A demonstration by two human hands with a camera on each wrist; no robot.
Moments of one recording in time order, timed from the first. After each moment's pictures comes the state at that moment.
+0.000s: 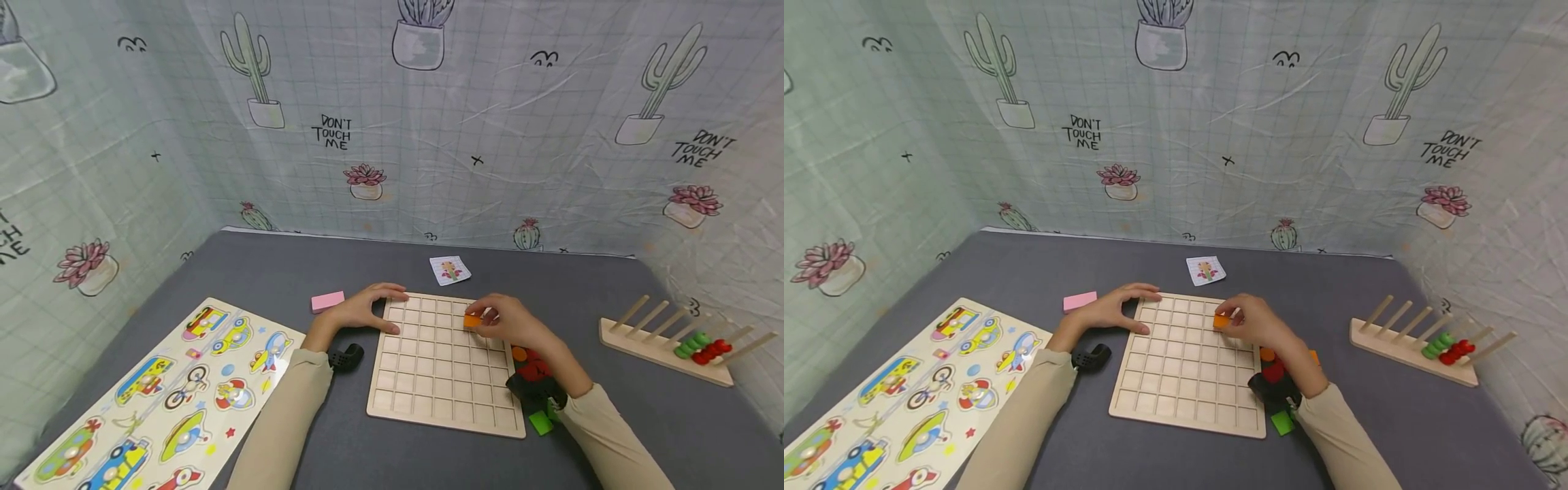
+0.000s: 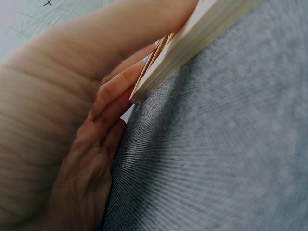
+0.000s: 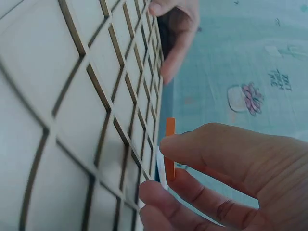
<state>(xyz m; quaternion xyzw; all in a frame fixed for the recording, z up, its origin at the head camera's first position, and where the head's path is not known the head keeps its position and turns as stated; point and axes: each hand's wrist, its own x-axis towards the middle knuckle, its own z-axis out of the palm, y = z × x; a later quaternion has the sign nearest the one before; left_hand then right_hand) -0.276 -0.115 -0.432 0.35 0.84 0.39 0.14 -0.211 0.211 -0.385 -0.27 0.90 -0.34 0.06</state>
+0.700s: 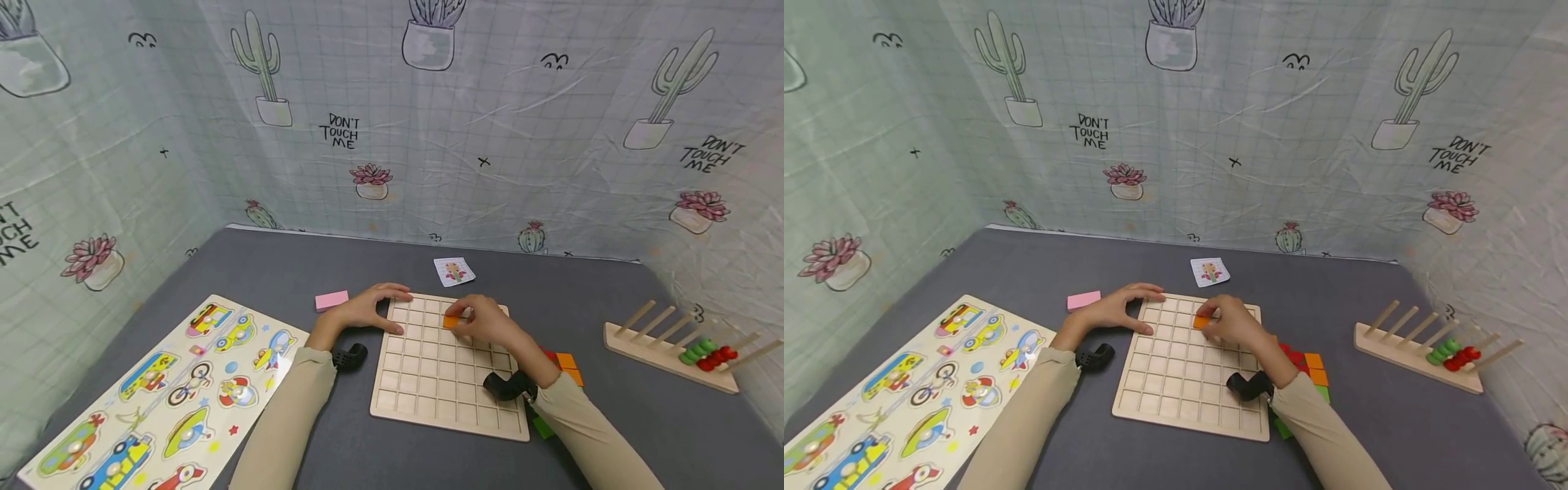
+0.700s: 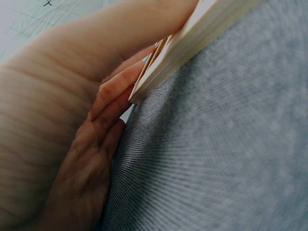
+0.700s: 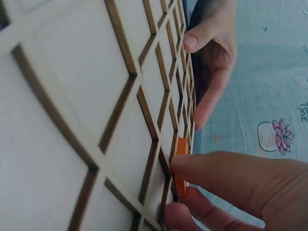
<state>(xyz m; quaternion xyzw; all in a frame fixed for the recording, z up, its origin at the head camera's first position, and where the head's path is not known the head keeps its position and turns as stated) -0.278 -0.116 -0.435 0.35 0.84 0.39 0.14 -0.226 0.166 -0.395 -0.24 0.90 -0.35 0.08</state>
